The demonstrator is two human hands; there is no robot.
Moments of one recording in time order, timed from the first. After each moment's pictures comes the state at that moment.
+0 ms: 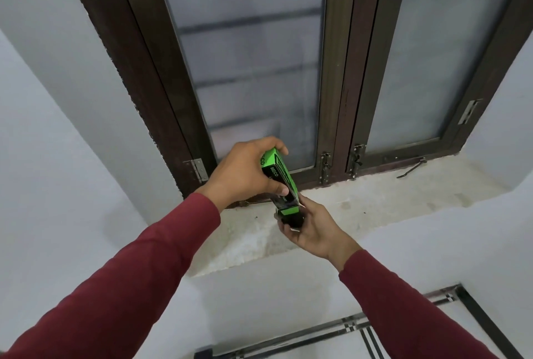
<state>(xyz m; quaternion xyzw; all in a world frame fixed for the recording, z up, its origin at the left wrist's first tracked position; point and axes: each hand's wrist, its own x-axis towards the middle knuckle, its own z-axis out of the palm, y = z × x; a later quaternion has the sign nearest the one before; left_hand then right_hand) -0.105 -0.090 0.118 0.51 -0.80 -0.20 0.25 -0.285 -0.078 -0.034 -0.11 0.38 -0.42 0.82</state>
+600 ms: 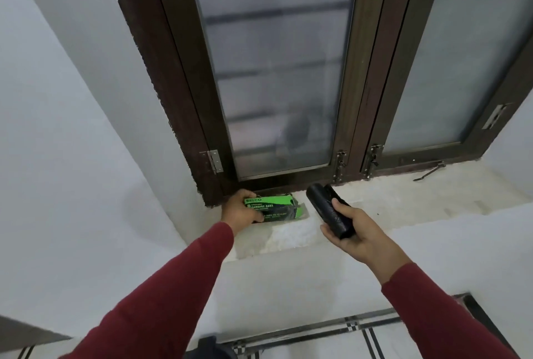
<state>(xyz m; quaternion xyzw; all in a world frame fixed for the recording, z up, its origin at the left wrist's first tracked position) -0.058 -0.107 -0.043 0.71 -0.49 -0.42 0.28 -0.330 -0.067 -0.032 -0.08 0.49 -0.47 0.73</state>
